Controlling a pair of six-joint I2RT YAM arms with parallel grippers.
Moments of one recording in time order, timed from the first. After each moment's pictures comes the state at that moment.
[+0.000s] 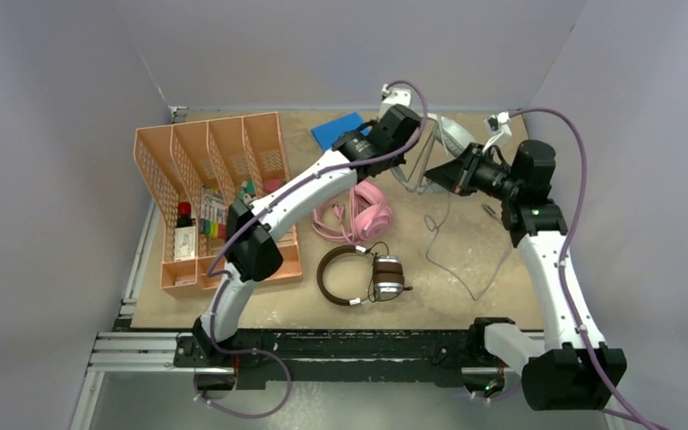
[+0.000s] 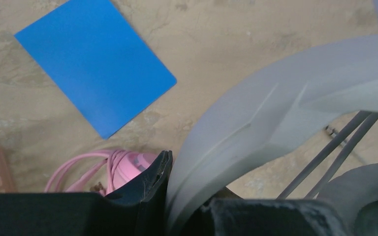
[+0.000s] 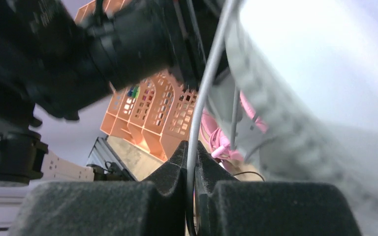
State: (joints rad) left arm -0.89 2.20 2.30 -0.76 -0.52 -0.45; right arm -0.01 1.07 1.07 -0.33 -0.78 0.49
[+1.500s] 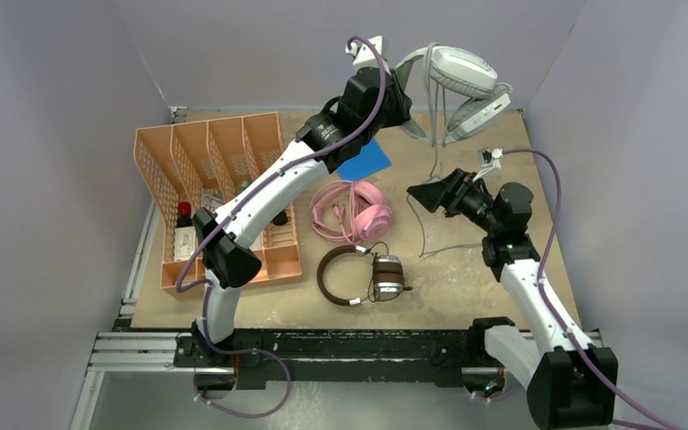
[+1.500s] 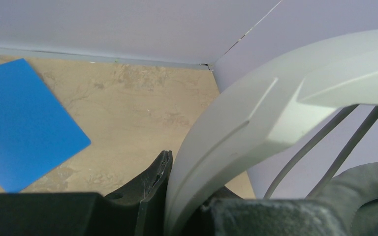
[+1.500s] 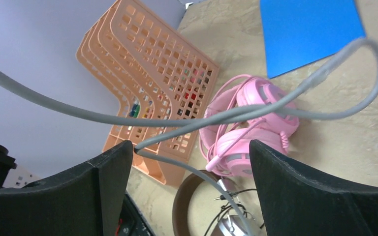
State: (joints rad) left arm -0.83 2.03 2.31 -0.49 -0.34 -0.67; right arm 0.05 0.95 0.61 0.24 -0.67 0.72
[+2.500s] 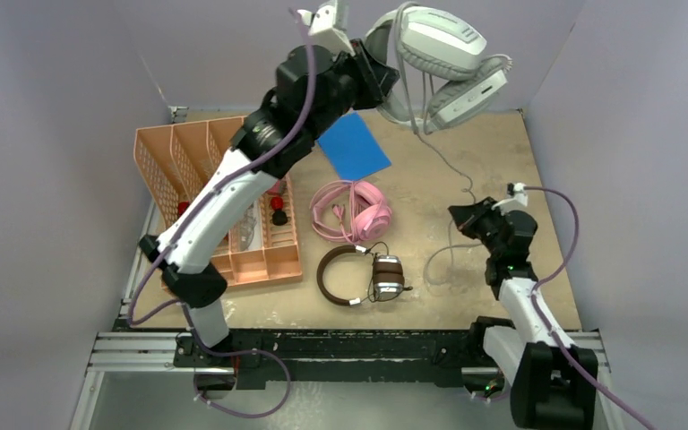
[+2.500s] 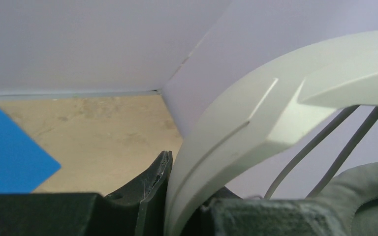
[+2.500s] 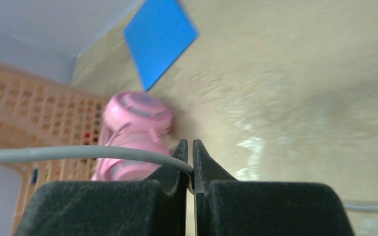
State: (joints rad) left arm -0.83 1.83 2.34 -0.52 -0.25 -0.64; right arm -0.05 0.90 0.30 0.36 -0.35 0.69
